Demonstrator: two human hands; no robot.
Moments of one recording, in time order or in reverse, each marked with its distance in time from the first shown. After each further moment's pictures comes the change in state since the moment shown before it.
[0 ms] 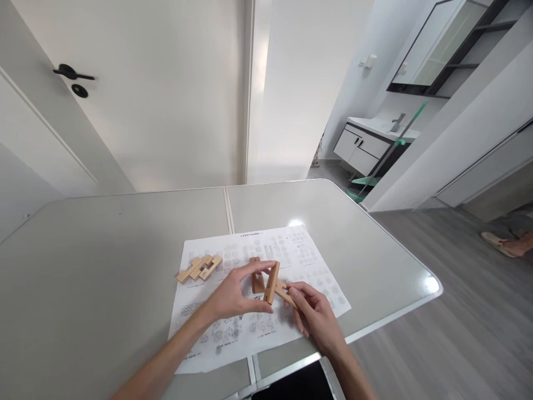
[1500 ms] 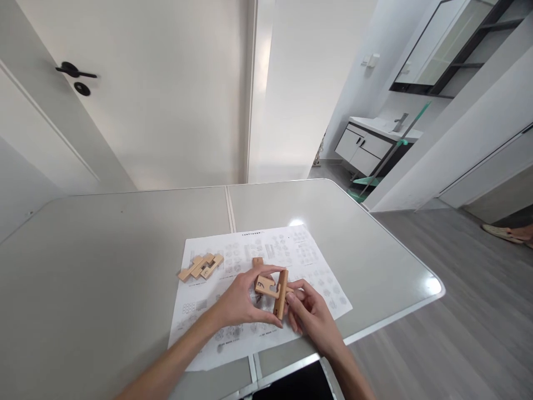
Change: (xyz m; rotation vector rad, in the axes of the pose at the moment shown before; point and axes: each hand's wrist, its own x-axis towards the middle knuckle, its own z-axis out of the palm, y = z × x) left_hand 0.000 0.005 0.018 -0.086 -0.009 -0.033; right_hand 0.001 -0.001 0.005 0.039 -0.093 -0.060
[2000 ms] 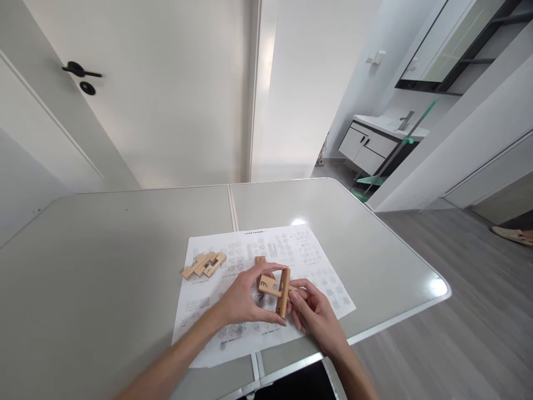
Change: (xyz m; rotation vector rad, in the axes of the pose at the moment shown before) left_hand -0.001 -0.002 0.001 0.023 0.020 0.041; right_hand 0.001 0.001 -0.003 0.011 -0.004 0.007
